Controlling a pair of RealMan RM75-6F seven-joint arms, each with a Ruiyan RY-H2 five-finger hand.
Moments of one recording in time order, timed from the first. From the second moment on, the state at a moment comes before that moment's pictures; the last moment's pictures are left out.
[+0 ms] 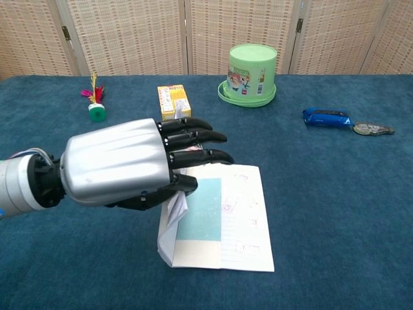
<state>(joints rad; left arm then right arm) -0.85 -1.69 0.14 -1.04 2.04 1.41 0.28 0.06 -1.09 0.02 -1.64 -1.64 1.58 -0.17</state>
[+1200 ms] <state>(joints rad) -0.66 -1.50 -0.02 -1.40 1.65 1.39 0.26 0.07 -1.06 0.03 -1.64 -1.61 1.54 -0.11</state>
